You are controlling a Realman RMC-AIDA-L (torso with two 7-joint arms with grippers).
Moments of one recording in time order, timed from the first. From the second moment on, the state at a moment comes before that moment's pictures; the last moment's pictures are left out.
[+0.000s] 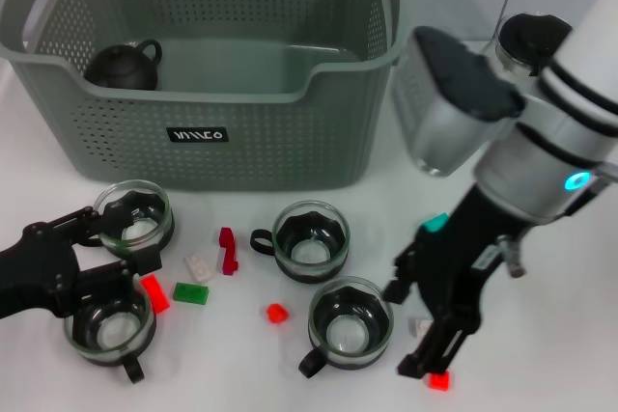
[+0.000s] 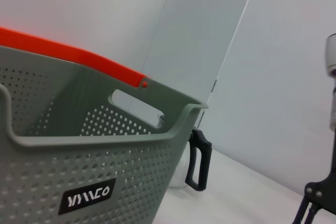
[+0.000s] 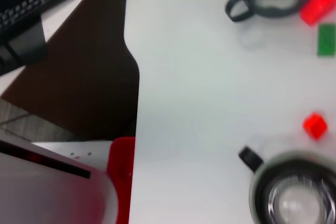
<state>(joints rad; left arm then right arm) -0.31 -2.09 0.23 0.69 2.17 1.87 -1.28 0.96 2.11 -1.35 -0.96 -2.40 -1.83 1.99</state>
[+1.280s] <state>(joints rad) -0.32 -2.09 0.22 0.65 2.17 1.80 -1.28 0.89 2.12 -1.96 -1.01 -2.32 -1.42 2.06</state>
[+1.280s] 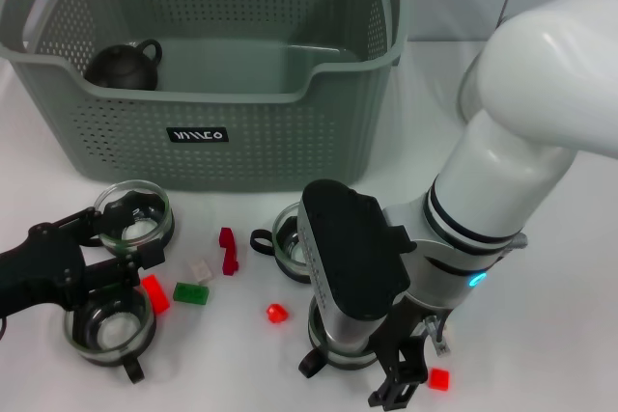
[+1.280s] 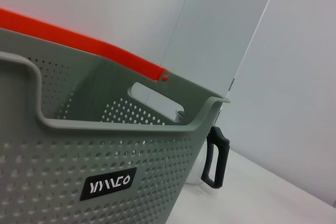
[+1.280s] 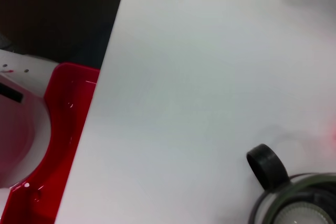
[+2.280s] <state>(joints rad) -0.32 -2.09 0.23 0.65 2.17 1.79 -1.28 0.86 2.11 -1.83 -1.20 -2.38 -1.60 2.11</state>
